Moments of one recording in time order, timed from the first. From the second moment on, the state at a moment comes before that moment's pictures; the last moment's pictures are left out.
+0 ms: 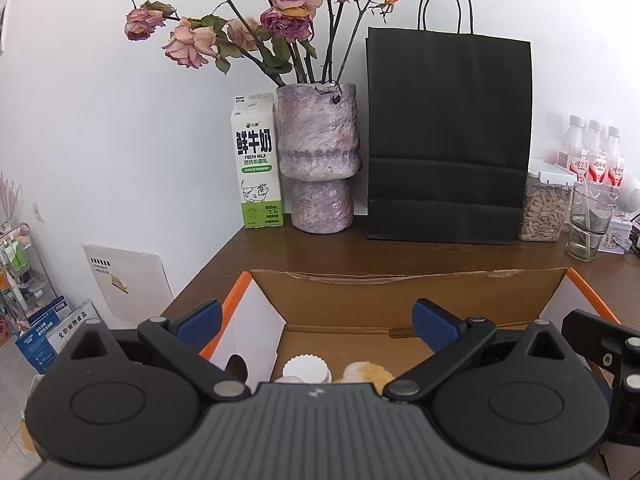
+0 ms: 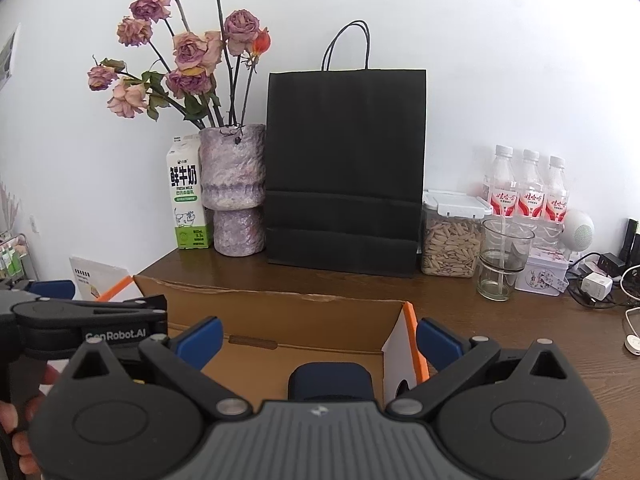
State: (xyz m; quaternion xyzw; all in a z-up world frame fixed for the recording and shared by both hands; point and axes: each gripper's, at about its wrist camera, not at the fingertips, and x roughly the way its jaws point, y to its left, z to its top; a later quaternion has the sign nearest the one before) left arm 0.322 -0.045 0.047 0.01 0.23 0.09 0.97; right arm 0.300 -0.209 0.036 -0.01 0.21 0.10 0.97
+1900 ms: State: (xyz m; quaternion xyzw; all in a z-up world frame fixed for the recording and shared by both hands) left arm 0.133 -0.011 0.094 -0.01 0.13 0.02 0.99; right arm 0.115 -0.227 0.064 -0.06 0.14 0.13 0.98
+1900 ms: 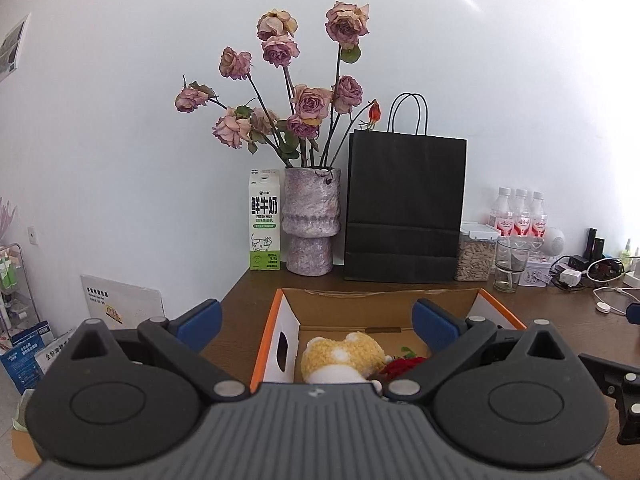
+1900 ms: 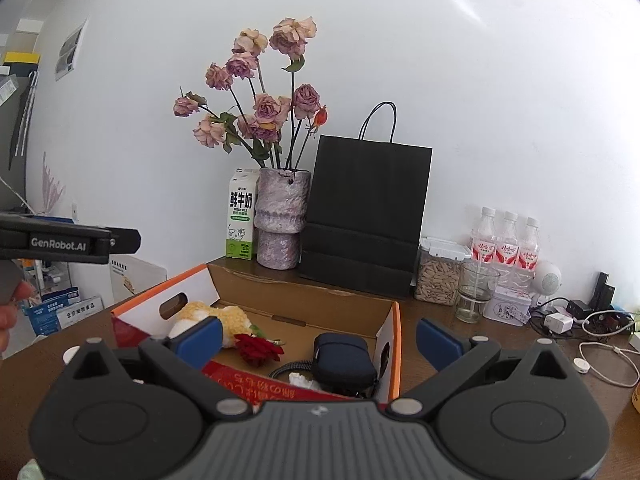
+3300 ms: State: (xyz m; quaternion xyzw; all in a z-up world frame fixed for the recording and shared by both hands) left arm 0.024 -0.035 -0.010 0.01 0.27 -0.04 0.96; right arm 0.006 -0.226 -0.040 -0.05 0.28 0.12 0.95
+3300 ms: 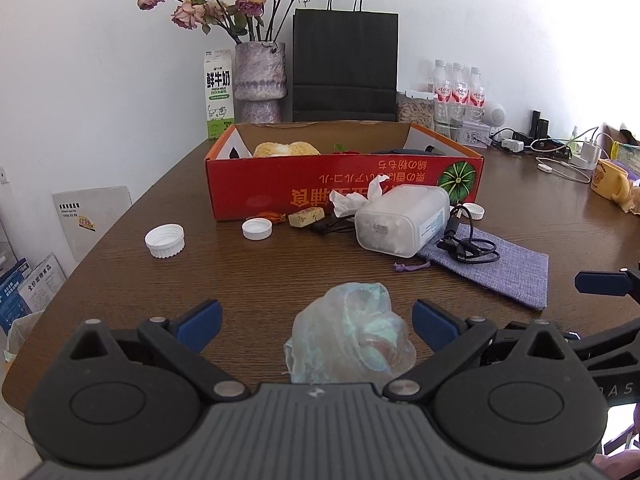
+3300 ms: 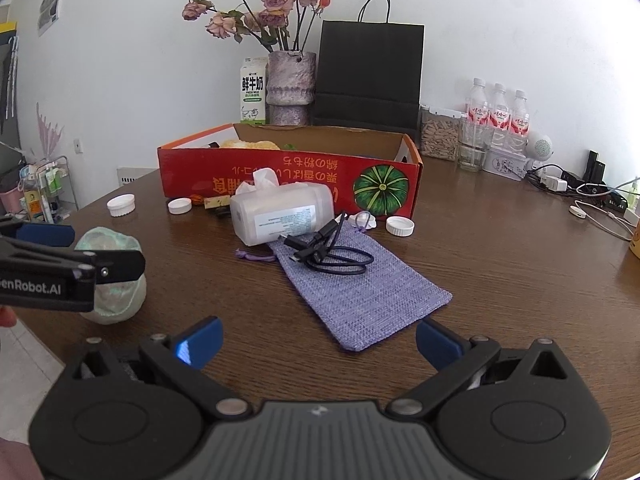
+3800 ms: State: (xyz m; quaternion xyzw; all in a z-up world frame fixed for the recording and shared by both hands) left arm 0.031 -0.036 -0.025 -0.02 0.31 -0.06 0.95; right arm 0.007 -0.225 -0.042 -0.04 0.28 0.12 0.95
